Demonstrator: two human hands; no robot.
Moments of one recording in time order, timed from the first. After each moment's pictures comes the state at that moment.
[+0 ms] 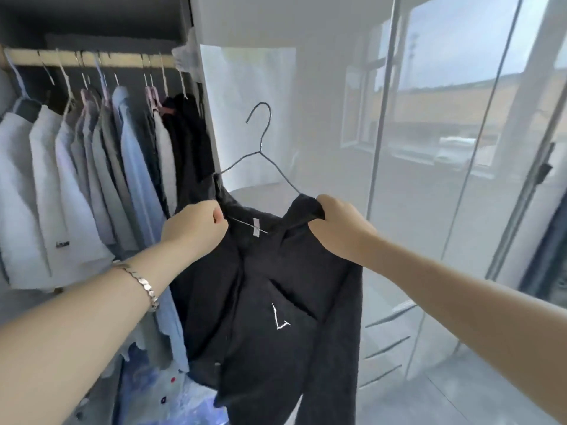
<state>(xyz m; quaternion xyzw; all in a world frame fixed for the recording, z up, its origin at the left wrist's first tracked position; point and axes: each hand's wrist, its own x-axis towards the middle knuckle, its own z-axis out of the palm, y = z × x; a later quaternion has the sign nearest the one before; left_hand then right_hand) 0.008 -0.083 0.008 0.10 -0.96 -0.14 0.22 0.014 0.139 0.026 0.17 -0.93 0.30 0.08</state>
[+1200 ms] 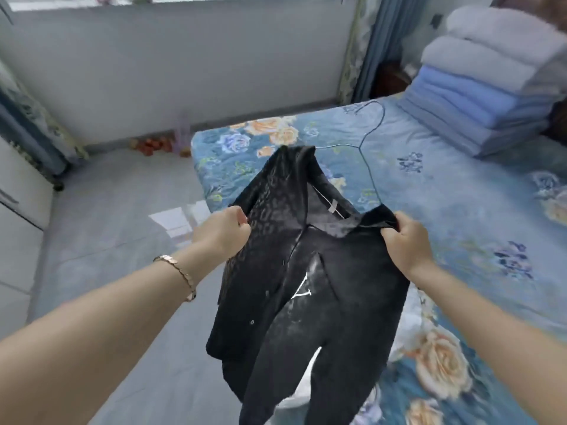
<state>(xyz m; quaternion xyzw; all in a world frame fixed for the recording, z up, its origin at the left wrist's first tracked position) 0.545 0.485 -0.252 -0.61 -0.76 -0.11 -0.21 0.828 0.489 -0.248 -0.69 -0.57 0.30 0.33</state>
